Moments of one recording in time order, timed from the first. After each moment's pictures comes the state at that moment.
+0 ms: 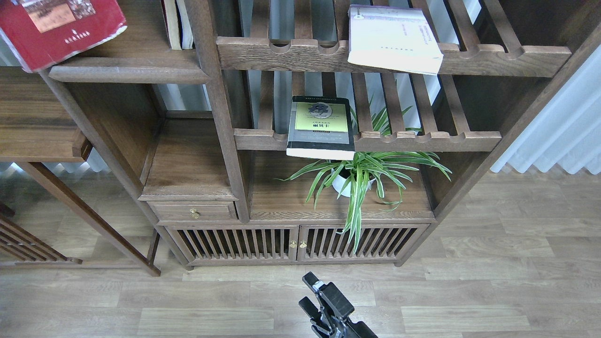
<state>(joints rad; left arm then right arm) -0.71 0.95 -1.26 -1.26 0.15 -0.49 0.25 -0.28 0.02 0.82 1.15 0.22 0.58 -0.08</state>
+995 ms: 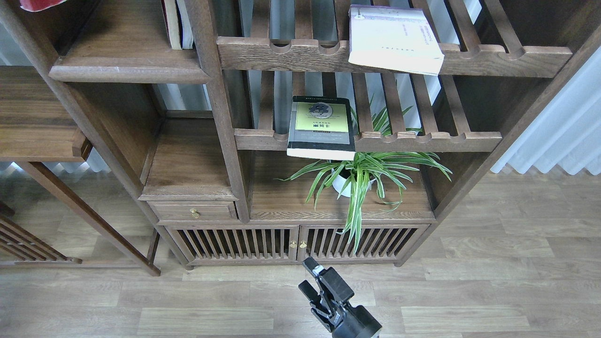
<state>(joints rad) -1.03 0.66 -1.24 -0.92 0.60 -0.49 0.16 -0.18 0.01 0.84 1.15 0.23 0.58 -0.07</state>
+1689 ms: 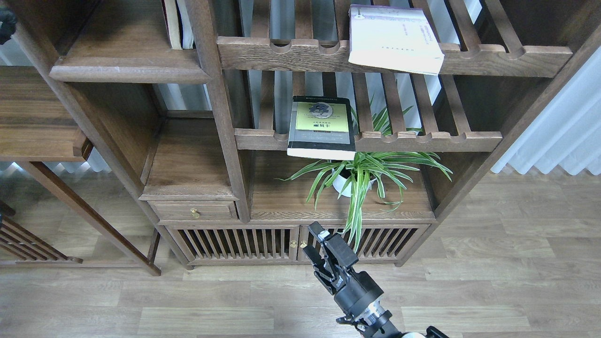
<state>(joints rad) -1.25 0.43 -1.02 -0.53 0.61 -0.49 -0.06 -0.06 0.01 0.87 1.15 0.25 0.58 -0.05</state>
